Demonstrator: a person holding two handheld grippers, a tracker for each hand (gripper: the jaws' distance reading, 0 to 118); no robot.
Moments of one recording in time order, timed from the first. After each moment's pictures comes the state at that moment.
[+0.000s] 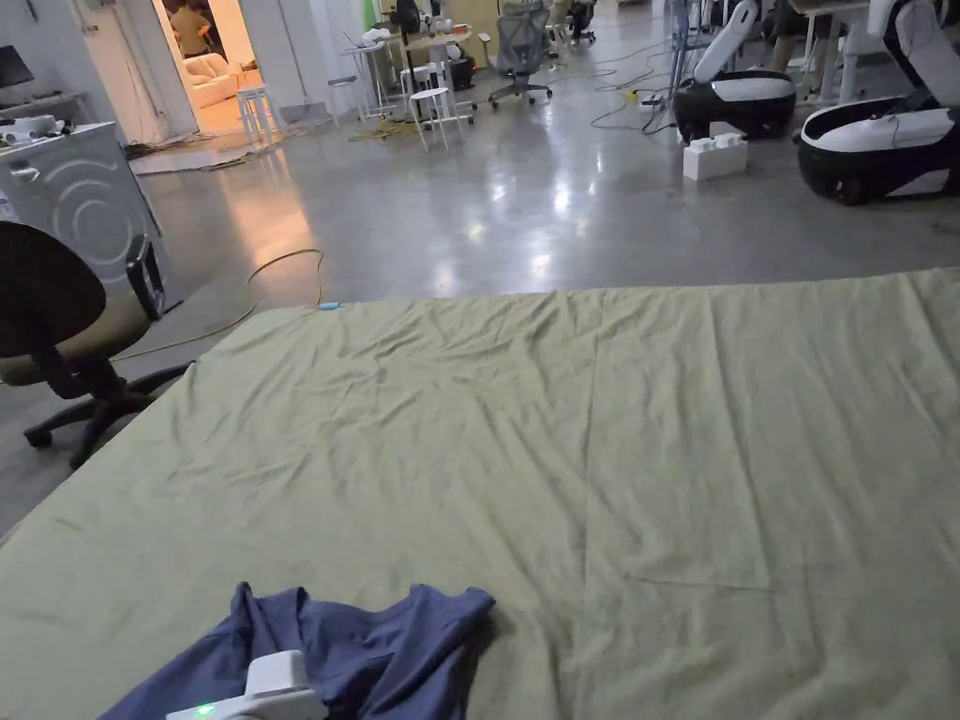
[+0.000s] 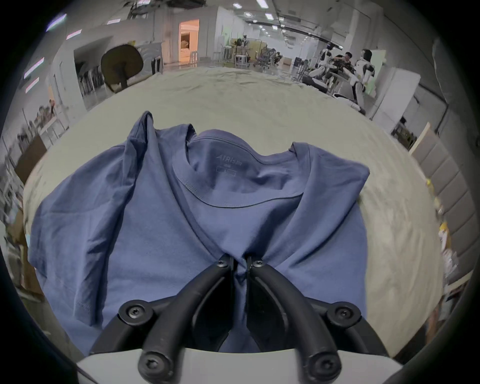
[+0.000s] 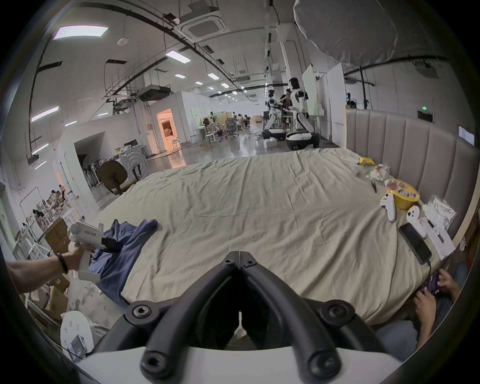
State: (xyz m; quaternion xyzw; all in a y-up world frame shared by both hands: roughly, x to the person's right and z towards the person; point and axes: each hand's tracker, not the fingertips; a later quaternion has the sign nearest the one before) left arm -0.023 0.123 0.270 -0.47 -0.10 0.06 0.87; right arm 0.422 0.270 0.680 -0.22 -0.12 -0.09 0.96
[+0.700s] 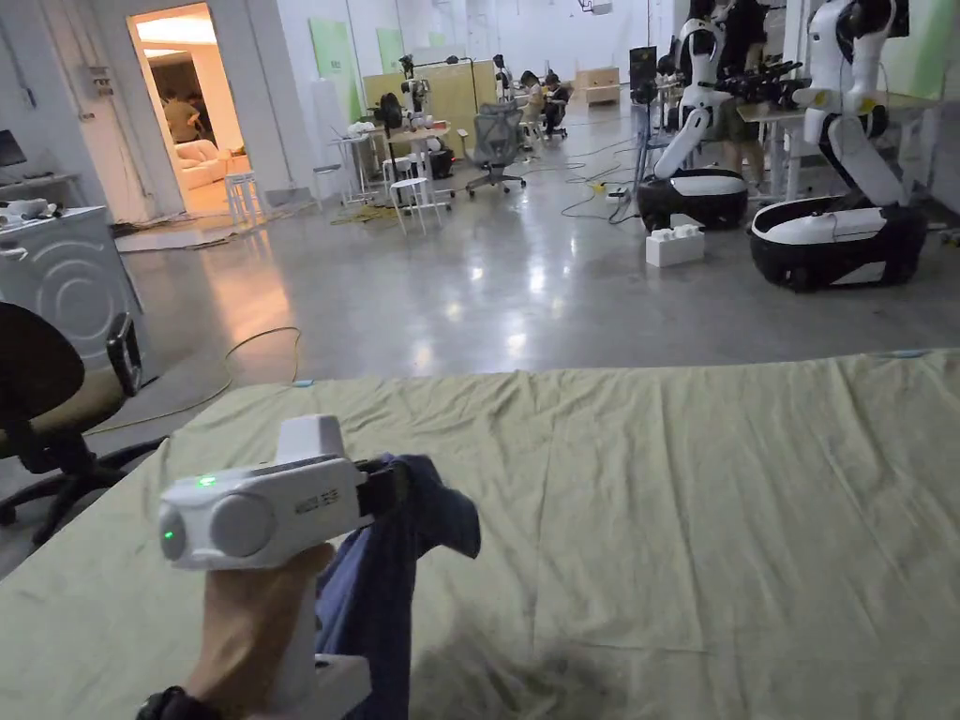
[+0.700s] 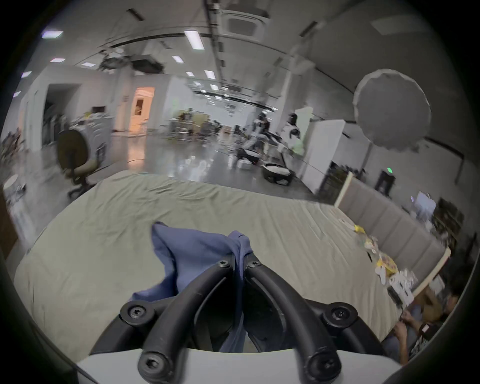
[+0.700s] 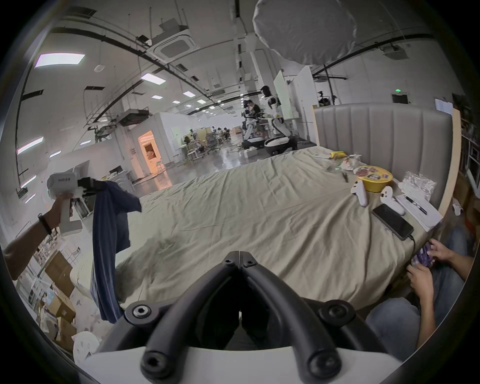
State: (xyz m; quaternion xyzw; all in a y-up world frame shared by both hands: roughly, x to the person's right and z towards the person) left arm 0.122 0.371 0.266 -0.23 -0.29 0.02 0.93; right arm 0.458 0.265 0.758 -0.18 -0.18 -0.16 0.95
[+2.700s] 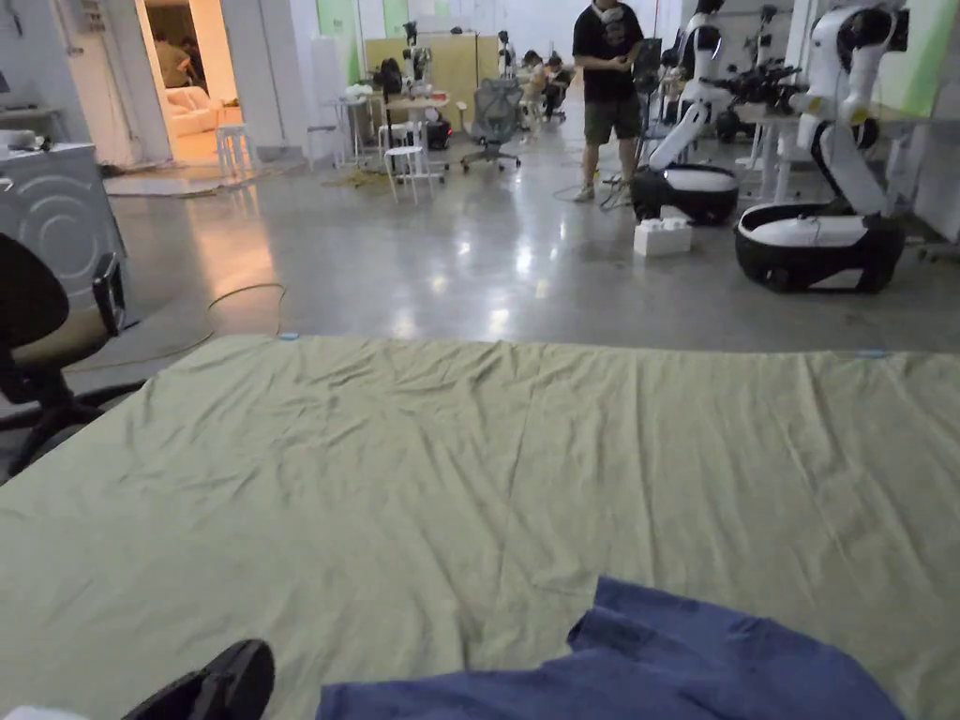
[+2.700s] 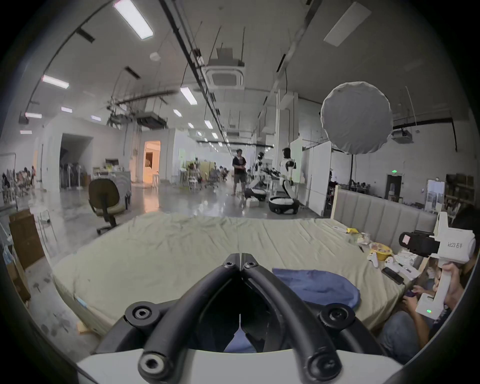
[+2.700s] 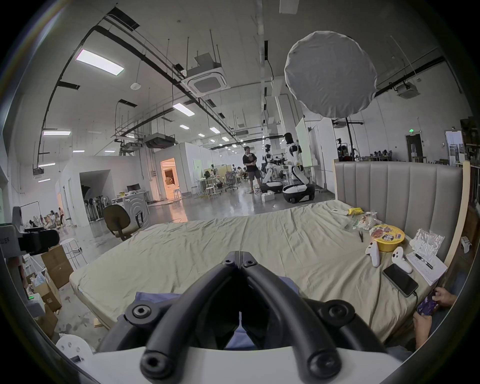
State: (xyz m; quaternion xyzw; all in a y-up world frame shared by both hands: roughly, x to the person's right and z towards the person) left arm 0.003 0.354 0.589 -0.10 -0.23 0.02 0.97; right arm 0.424 0.324 0.737 -0.06 -0.14 -0.07 0.99
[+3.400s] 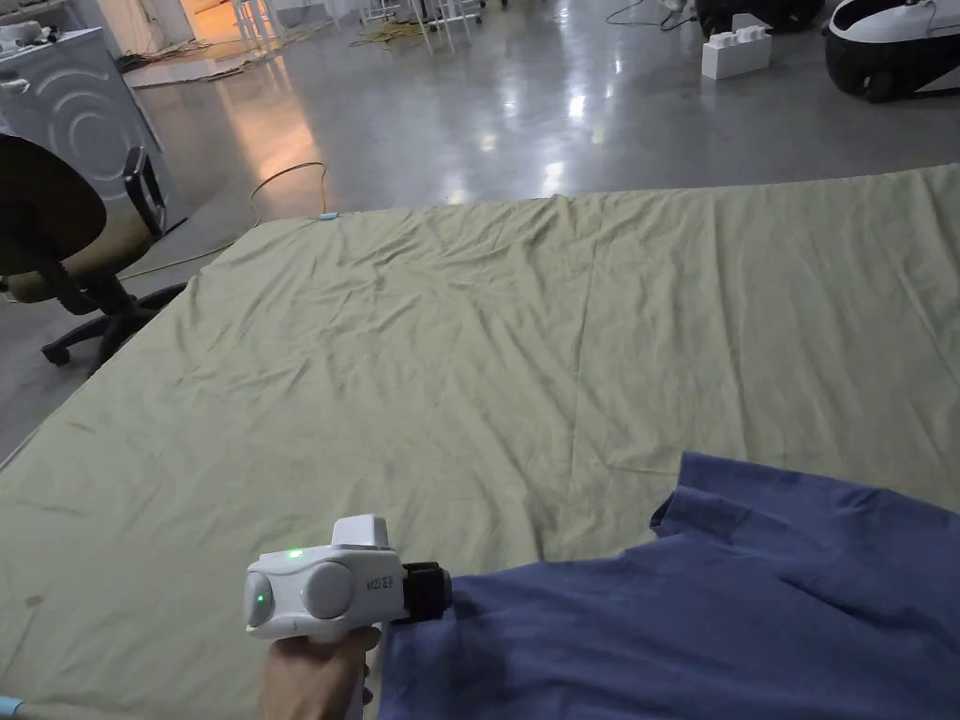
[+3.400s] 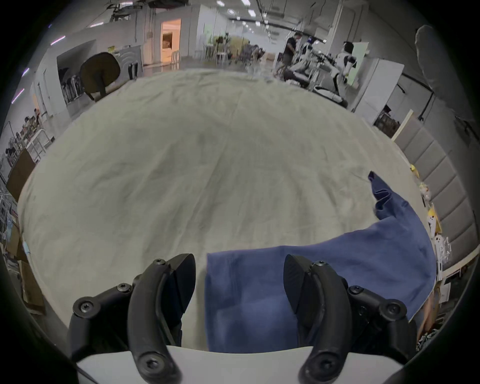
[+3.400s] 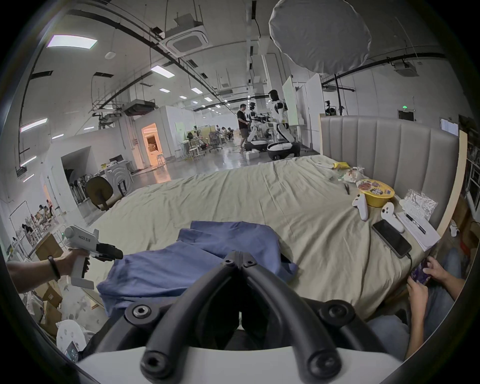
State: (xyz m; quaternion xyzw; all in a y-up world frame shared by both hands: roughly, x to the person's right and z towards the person) left arm 0.065 0.132 0.287 -0.48 -0.15 0.00 0.86; right arm 0.455 0.267 0.732 -0.19 -0.18 -0.11 0.96
